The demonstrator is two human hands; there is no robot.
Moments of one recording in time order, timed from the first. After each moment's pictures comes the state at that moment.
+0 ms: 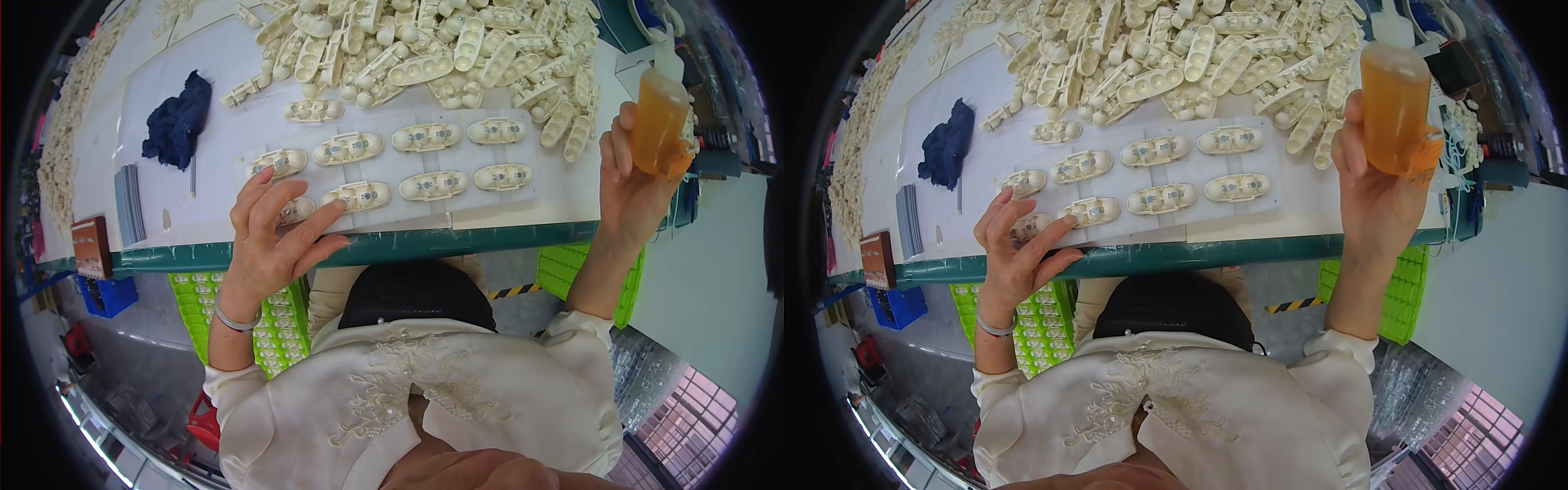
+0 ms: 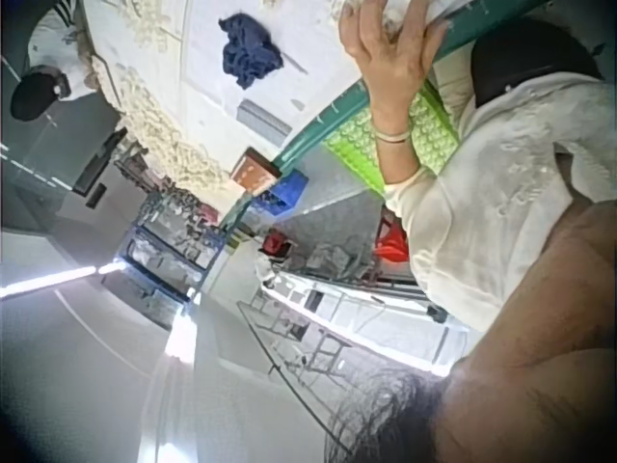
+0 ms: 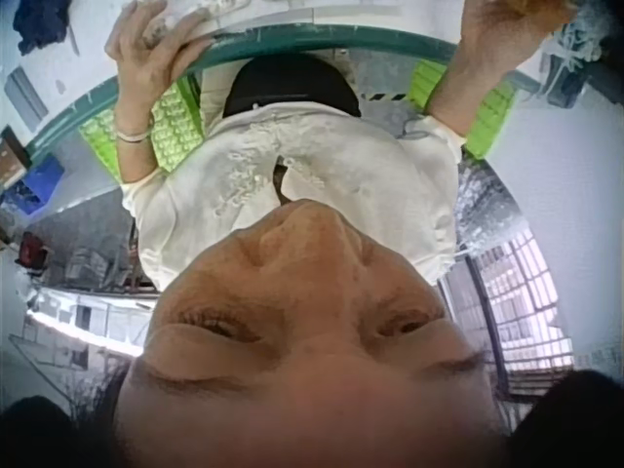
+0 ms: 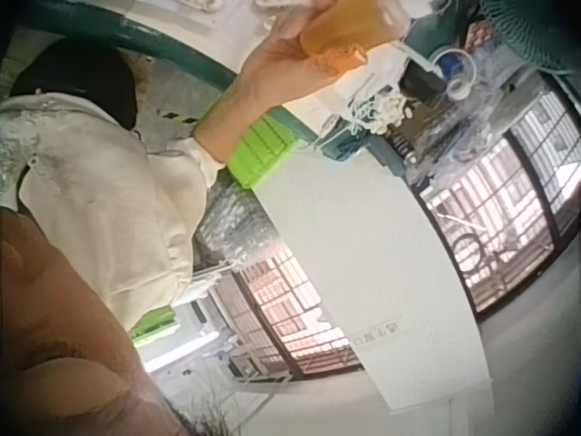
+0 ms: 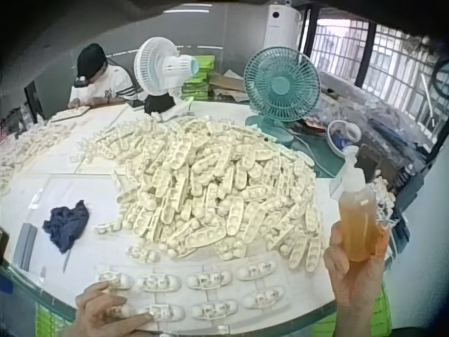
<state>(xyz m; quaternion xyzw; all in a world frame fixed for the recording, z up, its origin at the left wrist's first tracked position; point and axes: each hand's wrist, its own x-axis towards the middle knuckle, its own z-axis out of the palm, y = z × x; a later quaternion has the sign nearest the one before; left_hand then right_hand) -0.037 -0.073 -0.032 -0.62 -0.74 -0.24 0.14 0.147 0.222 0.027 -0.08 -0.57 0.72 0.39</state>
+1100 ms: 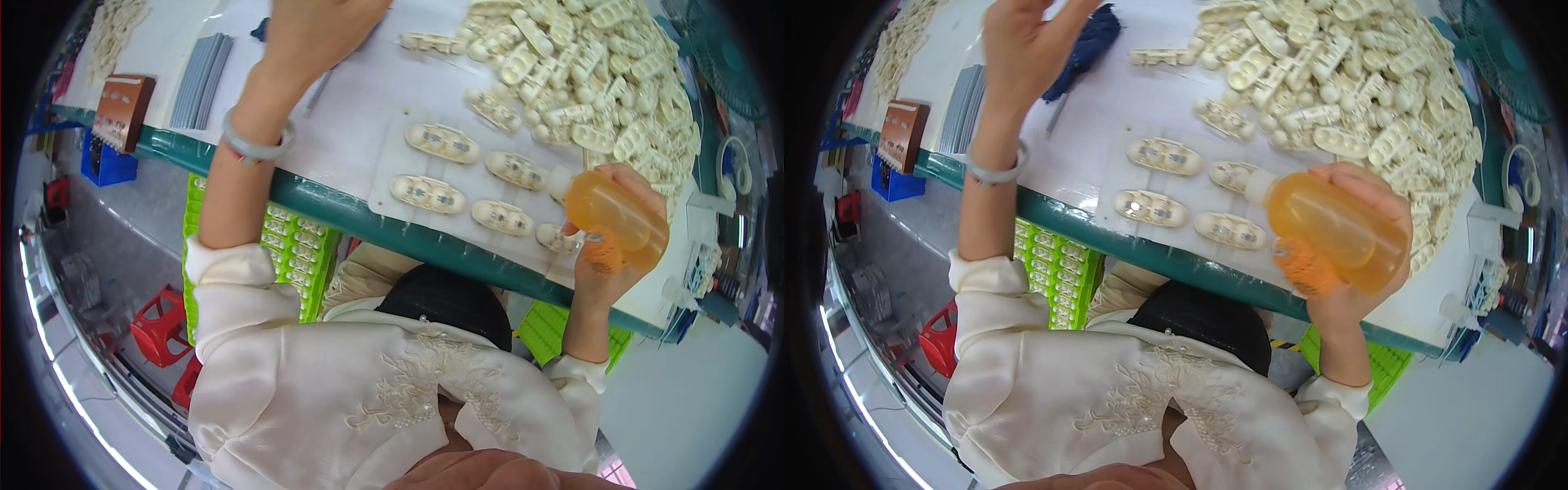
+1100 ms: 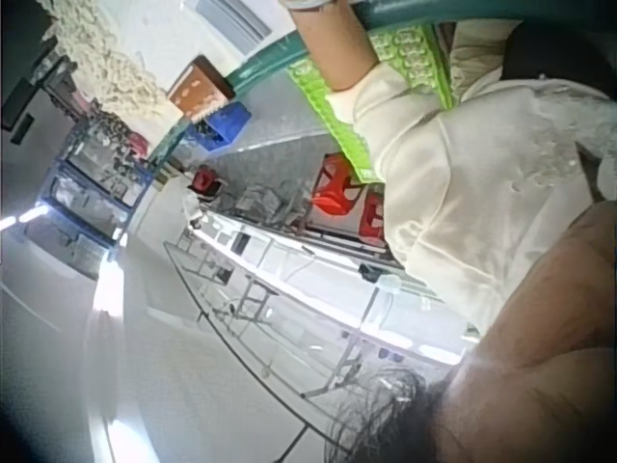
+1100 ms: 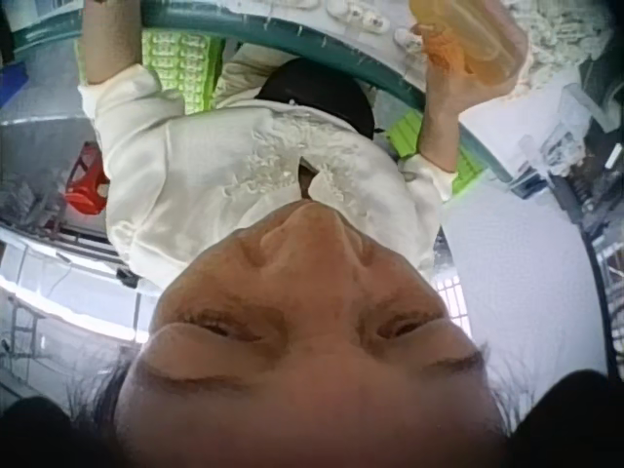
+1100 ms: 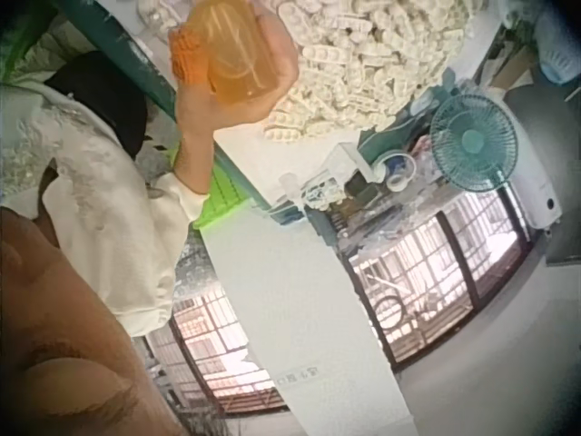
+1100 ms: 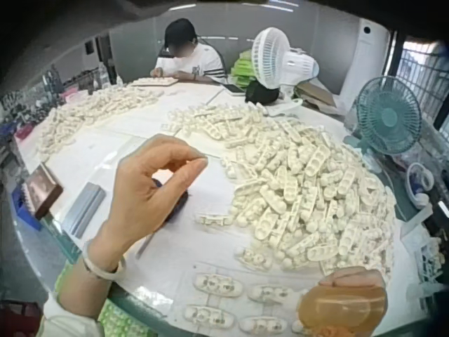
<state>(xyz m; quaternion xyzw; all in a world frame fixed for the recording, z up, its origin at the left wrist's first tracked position) -0.178 -0.053 0.017 -0.45 -0.70 -0.51 0.21 0.053 0.126 -0.005 -0.06 -0.81 0.48 0.31</state>
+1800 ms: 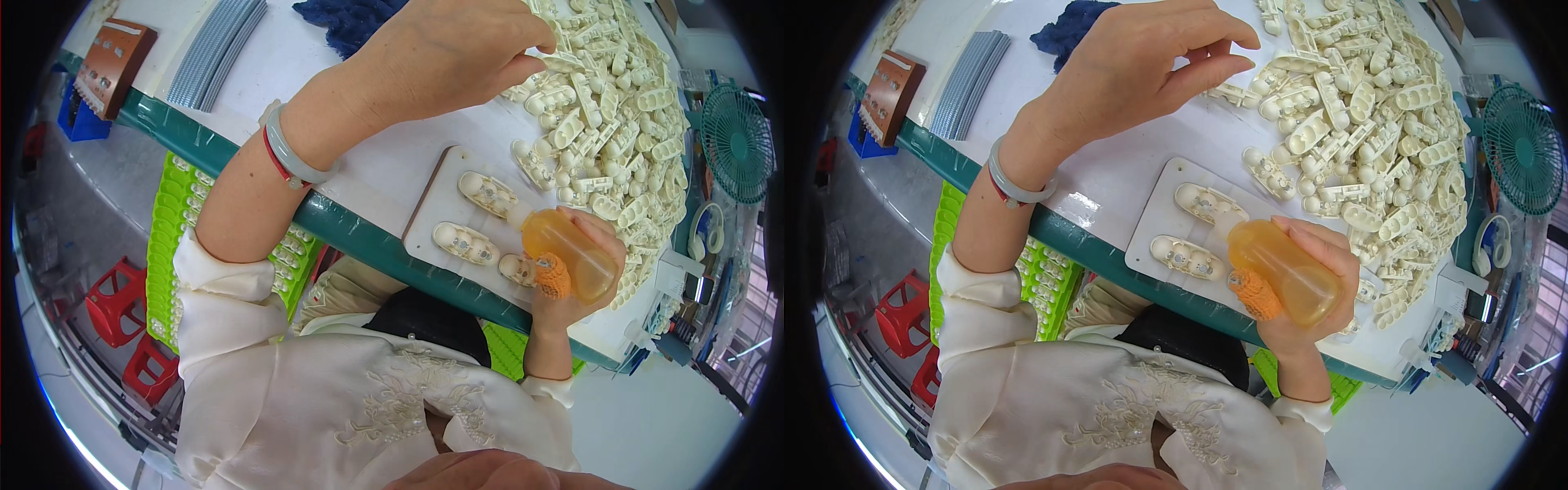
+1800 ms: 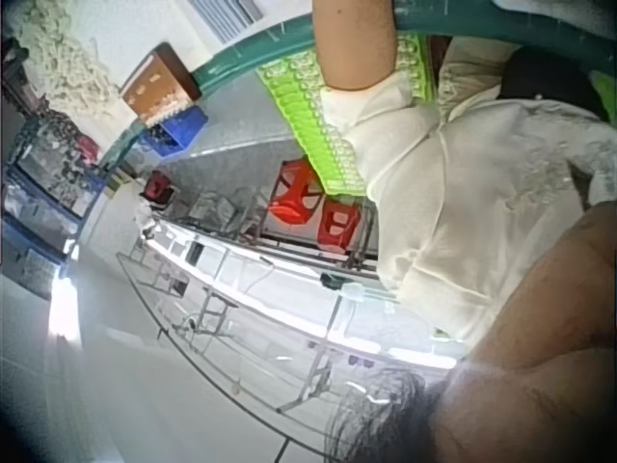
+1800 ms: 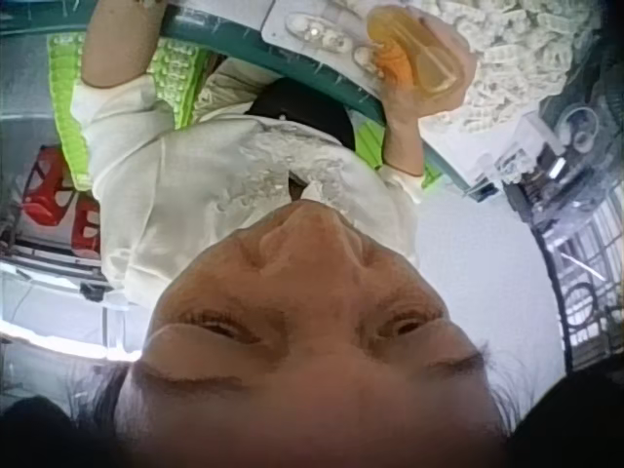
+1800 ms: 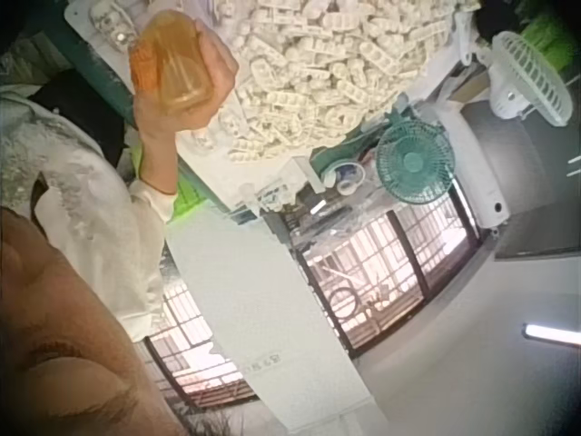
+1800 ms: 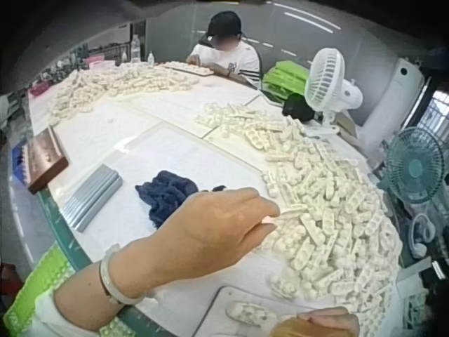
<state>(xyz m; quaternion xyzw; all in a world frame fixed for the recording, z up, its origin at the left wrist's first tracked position) -0.183 -0.066 -0.011 -0.50 -0.72 -0.45 0.15 0.015 0.074 -0.018 0.00 -0.84 0.45 0.29</state>
